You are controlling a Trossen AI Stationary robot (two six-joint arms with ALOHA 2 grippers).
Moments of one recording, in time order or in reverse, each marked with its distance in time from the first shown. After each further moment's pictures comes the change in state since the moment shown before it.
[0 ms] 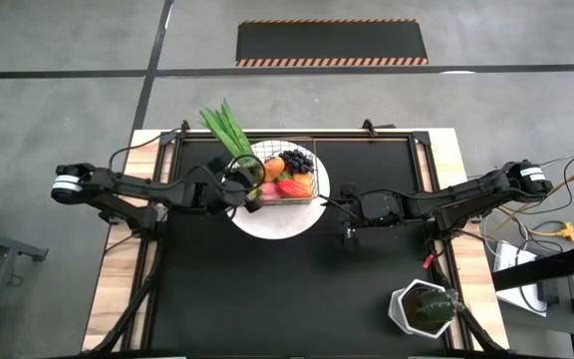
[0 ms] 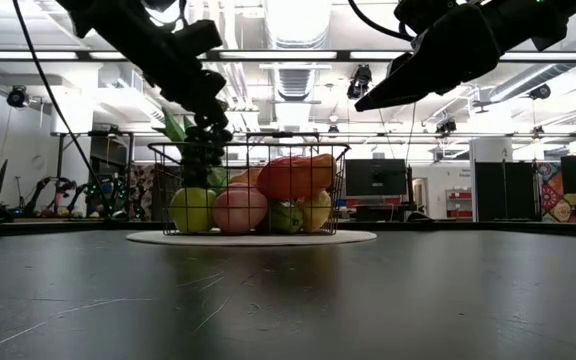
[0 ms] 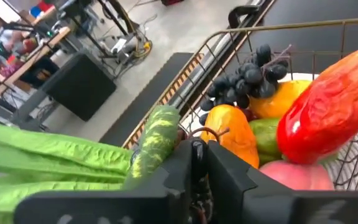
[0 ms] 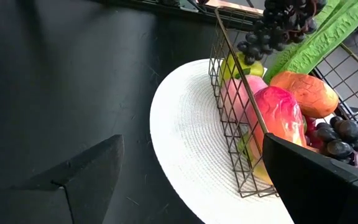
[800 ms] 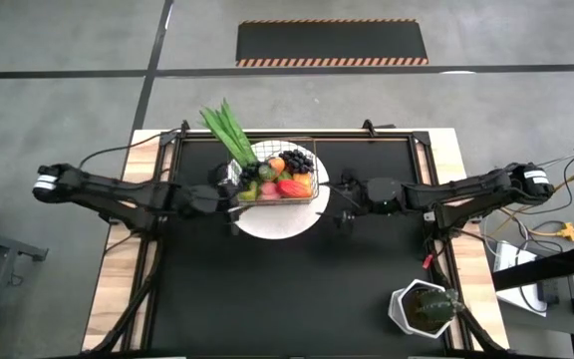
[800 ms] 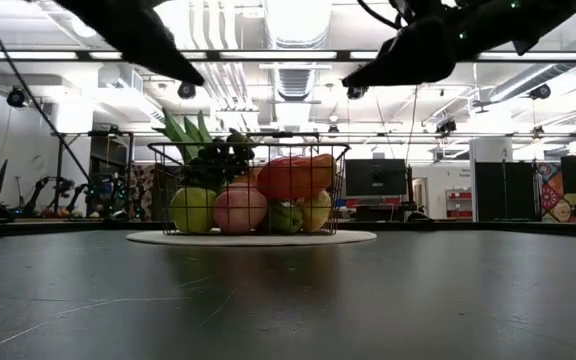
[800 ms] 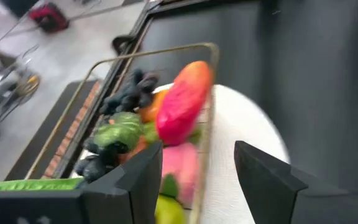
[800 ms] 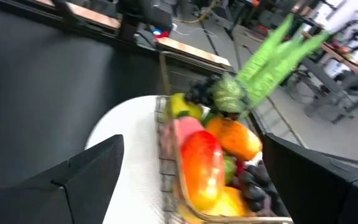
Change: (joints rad) left arm -0.104 -0.232 -0.002 -0.207 0.396 0.049; right arm -0.109 -0.020 -0.003 0.166 -0.001 -0.226
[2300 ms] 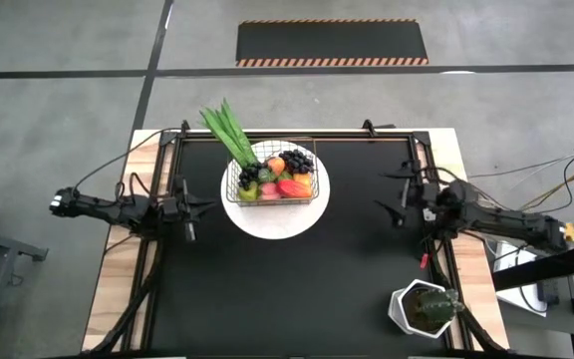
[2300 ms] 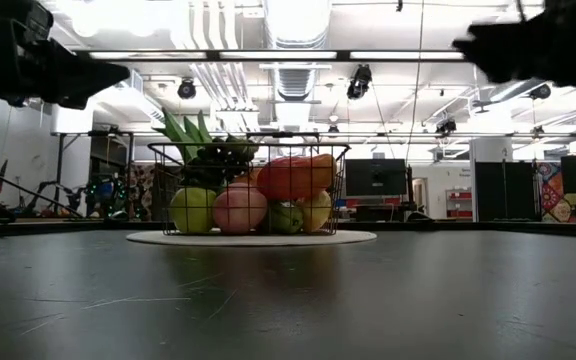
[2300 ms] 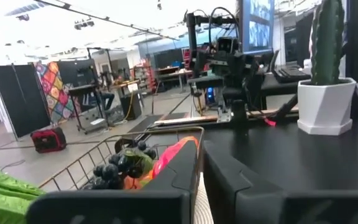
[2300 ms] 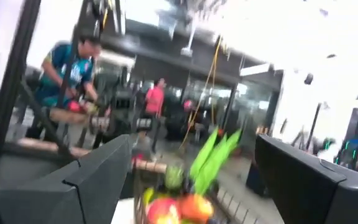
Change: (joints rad) left arm -0.118 -0.975 -0.768 0.448 0.025 0.152; right arm -0.290 -1.017 -0.623 0.276 -0.359 0.109
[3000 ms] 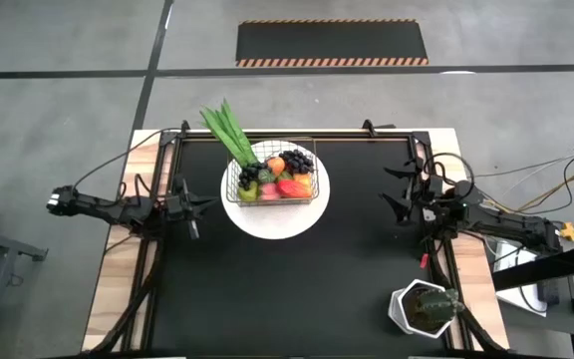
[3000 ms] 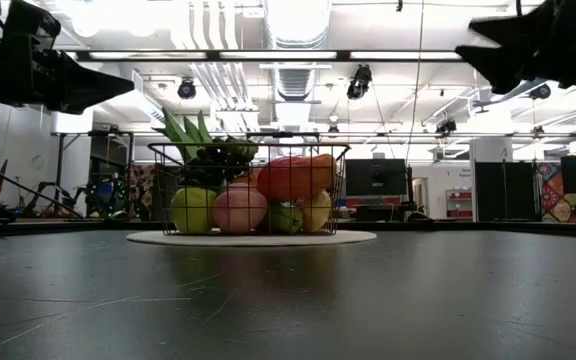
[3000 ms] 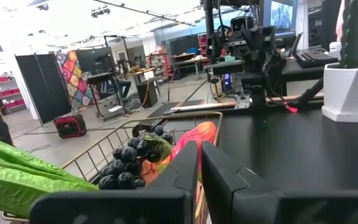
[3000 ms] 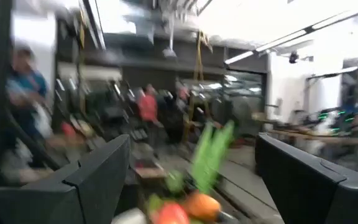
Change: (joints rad) left arm 0.000 0.049 -0.003 0.001 -0.087 0.001; right arm 0.000 -0.046 -0.001 -0.056 0.099 0.234
